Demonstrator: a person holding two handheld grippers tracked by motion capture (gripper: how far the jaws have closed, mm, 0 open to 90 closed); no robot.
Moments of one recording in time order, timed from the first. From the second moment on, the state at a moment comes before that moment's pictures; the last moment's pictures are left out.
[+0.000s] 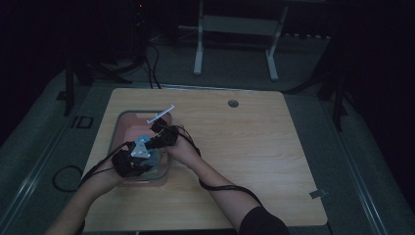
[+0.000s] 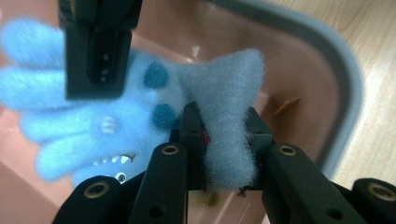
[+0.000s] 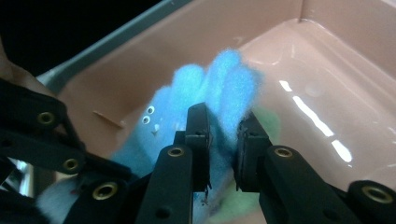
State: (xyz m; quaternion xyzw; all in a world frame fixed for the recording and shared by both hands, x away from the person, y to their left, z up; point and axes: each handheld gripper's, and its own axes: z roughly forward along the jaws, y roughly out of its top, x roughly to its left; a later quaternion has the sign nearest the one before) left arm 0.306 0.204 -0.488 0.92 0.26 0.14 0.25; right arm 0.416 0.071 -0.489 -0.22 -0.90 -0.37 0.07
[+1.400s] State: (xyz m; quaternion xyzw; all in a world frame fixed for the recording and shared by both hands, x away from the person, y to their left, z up) left arm 0.309 0.192 -0.465 0.87 0.33 0.15 0.34; right arm 0.402 -0.004 -0.451 -0.19 -0.89 -0.42 0.00
